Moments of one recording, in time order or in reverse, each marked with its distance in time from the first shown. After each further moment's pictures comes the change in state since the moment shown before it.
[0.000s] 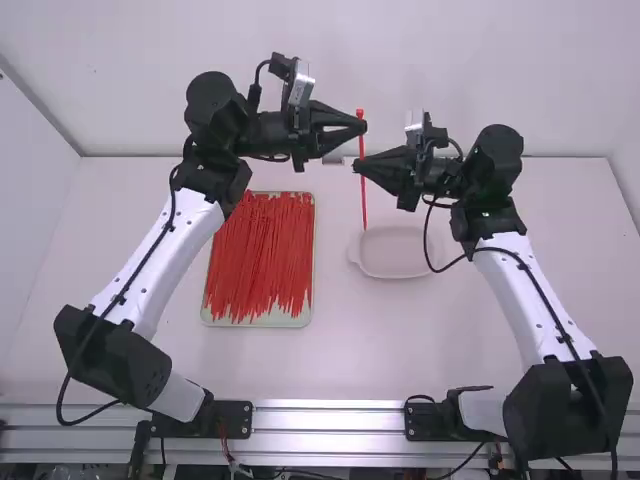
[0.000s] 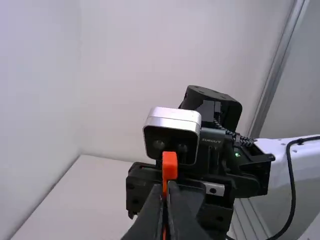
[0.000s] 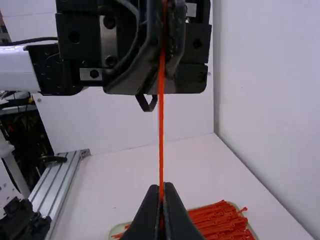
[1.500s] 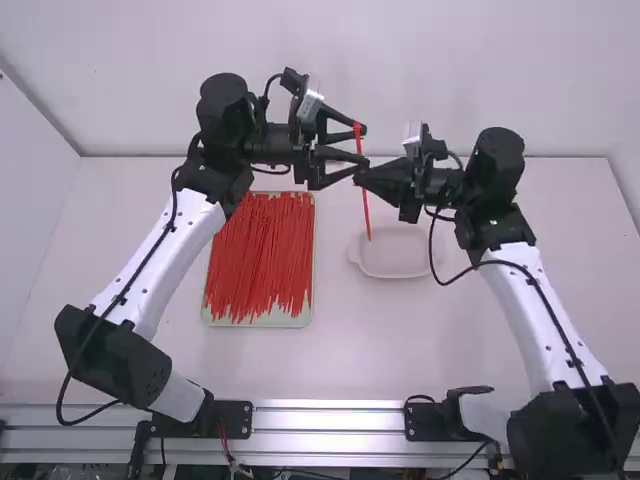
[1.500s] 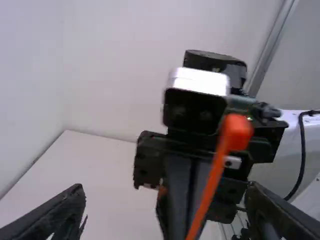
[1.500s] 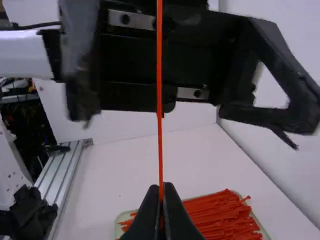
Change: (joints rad) left arm -0.014 0.000 0.000 -0.190 0.061 0.121; right arm 0.004 -0.051 0.000 -0.206 -0.005 -0.156
